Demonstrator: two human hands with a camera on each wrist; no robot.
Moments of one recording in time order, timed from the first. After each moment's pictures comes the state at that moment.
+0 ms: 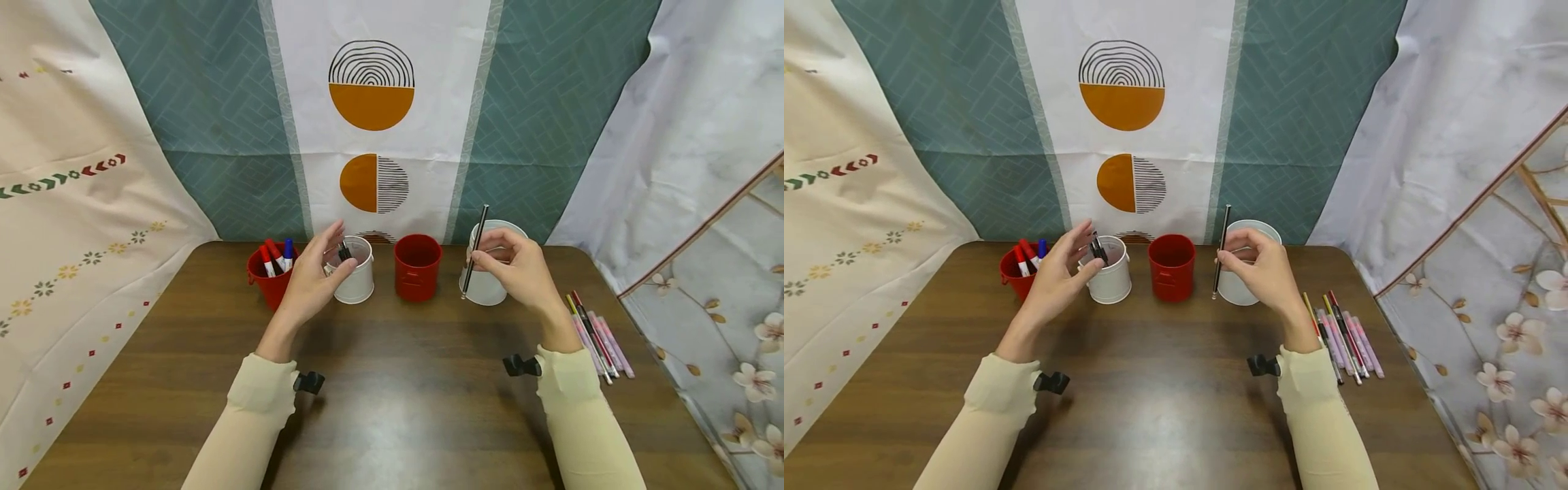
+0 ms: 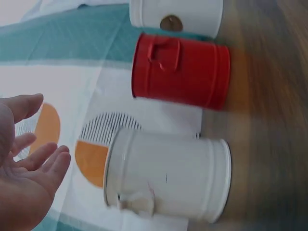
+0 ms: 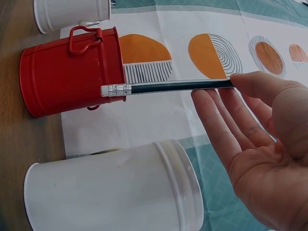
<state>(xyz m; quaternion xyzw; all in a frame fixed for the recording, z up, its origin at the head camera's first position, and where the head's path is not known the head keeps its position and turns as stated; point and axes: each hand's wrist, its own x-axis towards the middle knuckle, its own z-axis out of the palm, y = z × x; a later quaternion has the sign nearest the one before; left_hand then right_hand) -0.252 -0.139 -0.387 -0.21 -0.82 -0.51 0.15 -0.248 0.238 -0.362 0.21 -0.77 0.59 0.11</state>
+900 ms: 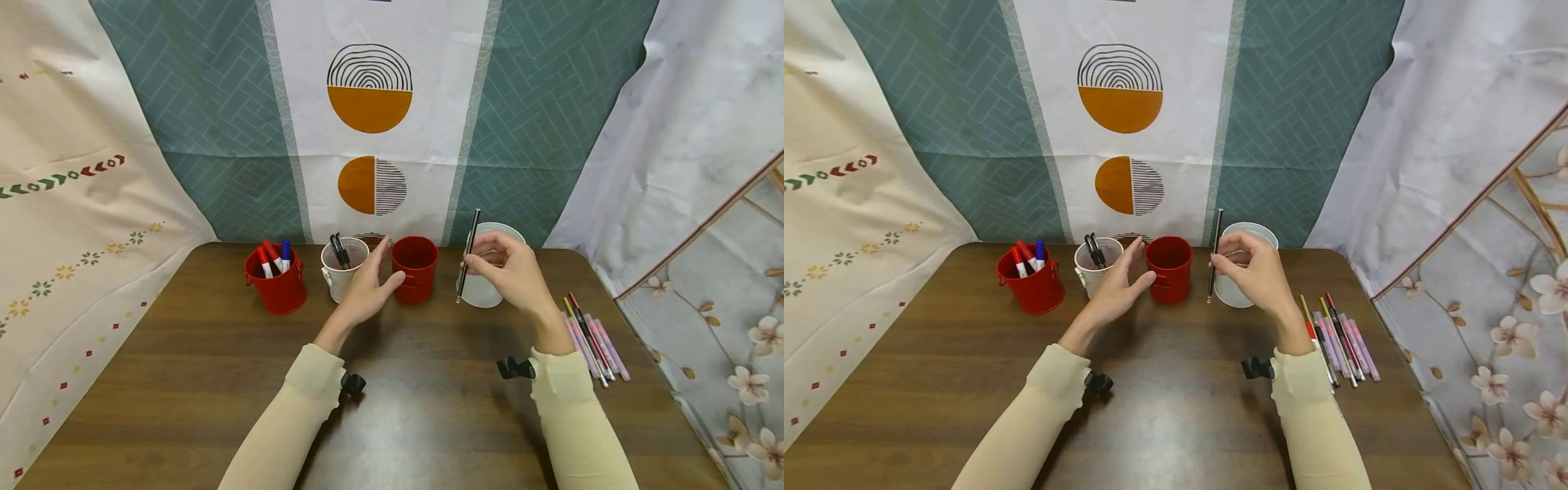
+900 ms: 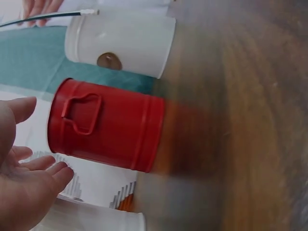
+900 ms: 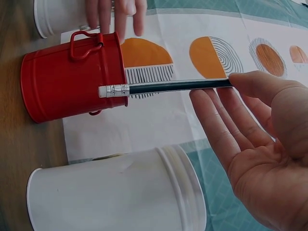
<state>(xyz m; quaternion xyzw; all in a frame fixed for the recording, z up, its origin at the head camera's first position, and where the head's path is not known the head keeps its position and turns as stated) -0.278 -0.060 -0.431 -0.22 -0.82 -0.53 0.03 -0.246 0.233 -0.361 0.20 -0.77 0.59 0.10</state>
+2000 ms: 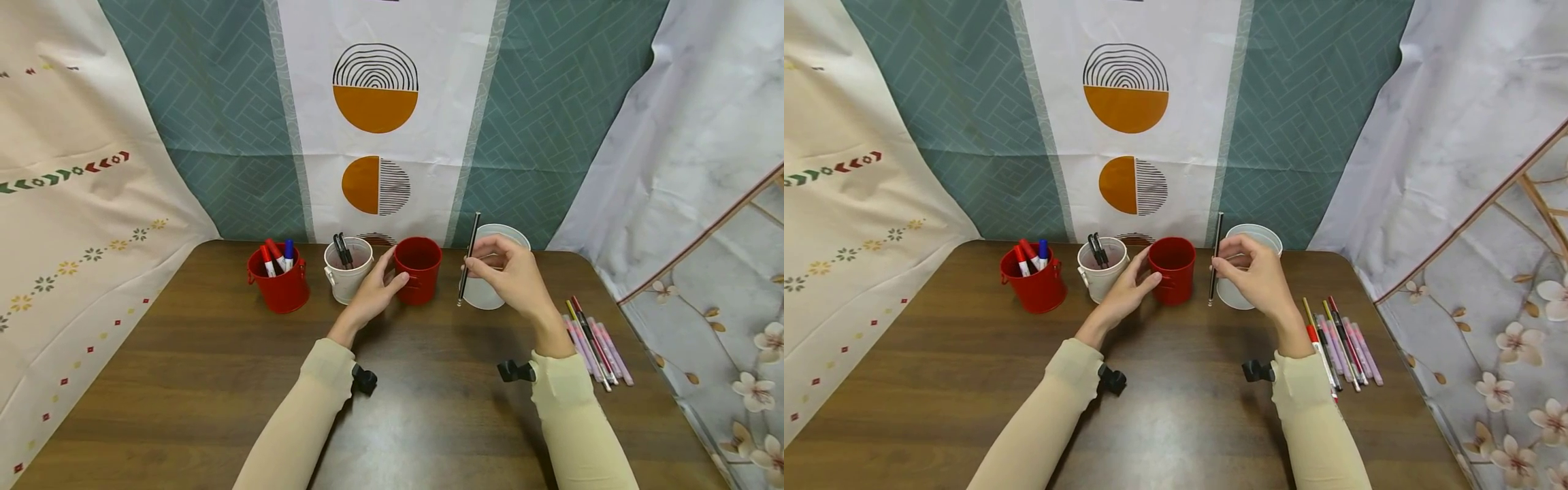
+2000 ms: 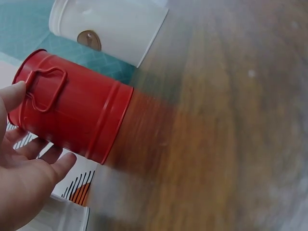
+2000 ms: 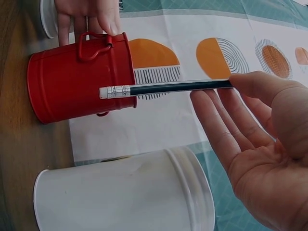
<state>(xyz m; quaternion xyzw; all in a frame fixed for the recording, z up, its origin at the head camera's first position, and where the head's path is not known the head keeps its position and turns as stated) -0.300 -0.051 -0.468 -0.20 -0.74 -0.64 -0.02 -0.249 0.230 -0.365 0.20 -0.79 0.57 0.10</state>
